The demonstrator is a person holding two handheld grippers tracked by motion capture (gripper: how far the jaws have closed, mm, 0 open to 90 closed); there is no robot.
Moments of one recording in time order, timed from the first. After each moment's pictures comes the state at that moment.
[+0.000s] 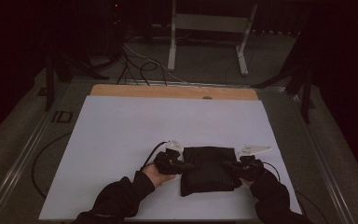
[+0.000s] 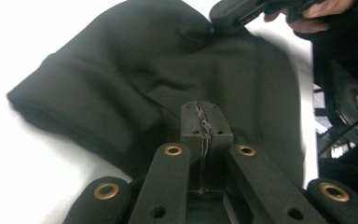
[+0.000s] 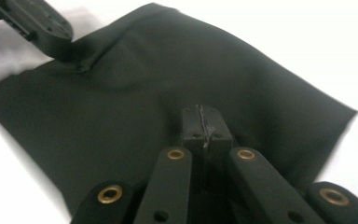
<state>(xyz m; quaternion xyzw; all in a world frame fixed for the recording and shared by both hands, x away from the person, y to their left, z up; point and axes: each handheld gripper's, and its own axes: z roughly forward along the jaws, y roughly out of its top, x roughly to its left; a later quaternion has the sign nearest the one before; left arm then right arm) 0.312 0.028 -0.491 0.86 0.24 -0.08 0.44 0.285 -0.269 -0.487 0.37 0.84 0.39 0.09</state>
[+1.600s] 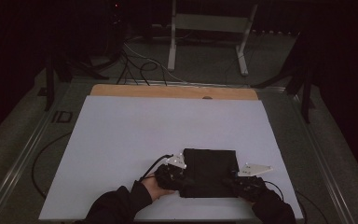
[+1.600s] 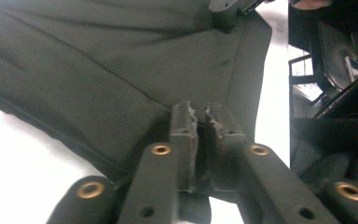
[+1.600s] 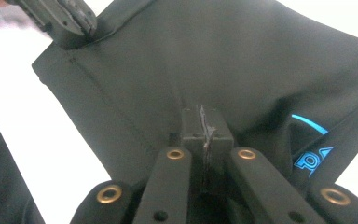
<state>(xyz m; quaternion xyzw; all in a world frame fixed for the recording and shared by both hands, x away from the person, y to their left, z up) 0.282 0.024 -0.499 0.88 0.20 -0.09 0.41 0.236 -0.266 -0.495 0.36 0.85 0.37 0.09</state>
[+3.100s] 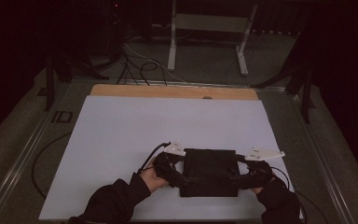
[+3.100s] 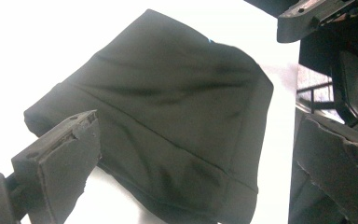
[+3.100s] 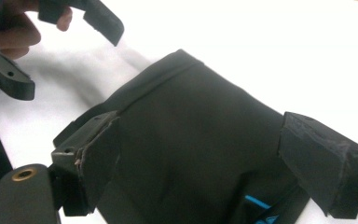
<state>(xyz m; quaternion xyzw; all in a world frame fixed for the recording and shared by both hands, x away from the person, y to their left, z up) 0.292 0.028 -0.454 0.87 0.23 -0.04 0.44 0.257 -0.267 -0.440 0.36 0.82 0.43 0.12</state>
